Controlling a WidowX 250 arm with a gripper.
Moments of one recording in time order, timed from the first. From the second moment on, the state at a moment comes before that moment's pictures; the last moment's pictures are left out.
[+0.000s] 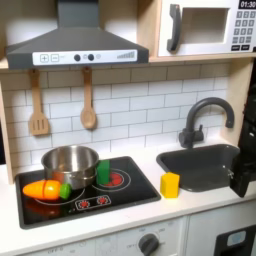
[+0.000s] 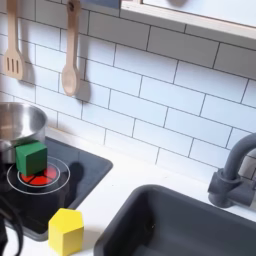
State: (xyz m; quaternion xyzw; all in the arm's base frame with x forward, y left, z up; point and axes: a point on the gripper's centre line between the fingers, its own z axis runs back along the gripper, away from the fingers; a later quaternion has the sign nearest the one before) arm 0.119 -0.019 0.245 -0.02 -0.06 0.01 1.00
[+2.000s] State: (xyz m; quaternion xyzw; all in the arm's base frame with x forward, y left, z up) arm 0.145 0.002 0.253 -0.04 -0.08 0.06 0.99
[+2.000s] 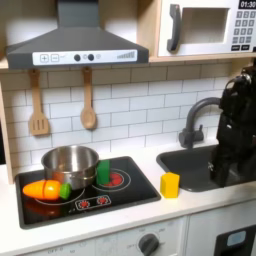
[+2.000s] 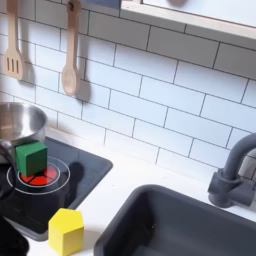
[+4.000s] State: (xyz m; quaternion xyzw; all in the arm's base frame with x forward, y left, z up) arm 0.205 0.054 0.271 -0.04 -0.11 0.17 0.98
